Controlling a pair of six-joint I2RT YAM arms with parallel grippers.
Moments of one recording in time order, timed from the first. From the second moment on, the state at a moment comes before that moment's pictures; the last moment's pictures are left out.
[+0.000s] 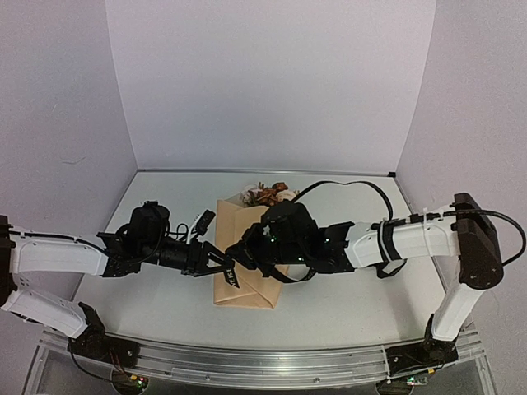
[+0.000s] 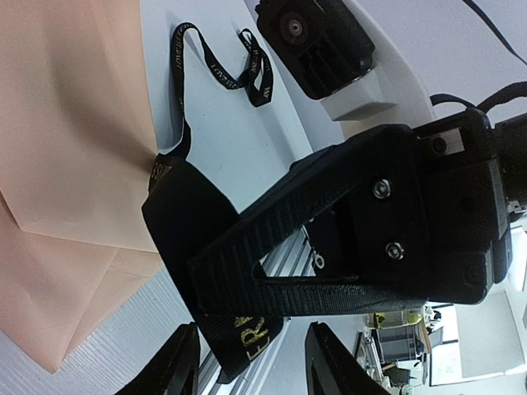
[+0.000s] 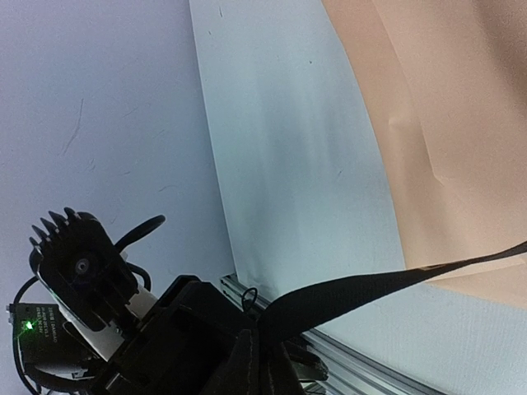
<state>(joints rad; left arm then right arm) -0.81 1.25 0.56 0.25 0.65 -0.80 1.12 1.78 1.18 0.13 -0.05 1.52</state>
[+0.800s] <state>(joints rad) -0.81 0.83 0.58 -0.43 -0.01 -1.09 1.05 1.32 0.71 -0.11 0.26 1.47</state>
